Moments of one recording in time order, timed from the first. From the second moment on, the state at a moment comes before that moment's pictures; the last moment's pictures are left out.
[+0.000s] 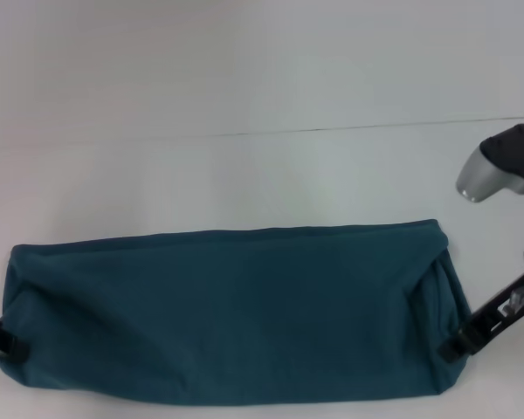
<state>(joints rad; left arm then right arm) -0.63 -2.00 0.61 0.97 2.74 1.70 -2.42 0.64 2.09 -1.04 -1.13 -2.71 -1.73 2.44</state>
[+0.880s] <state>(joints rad) -0.64 -1.99 0.57 0.98 2.64 1.70 -2.40 0.54 2.10 -1.00 -1.44 -2.40 -1.64 2.38</state>
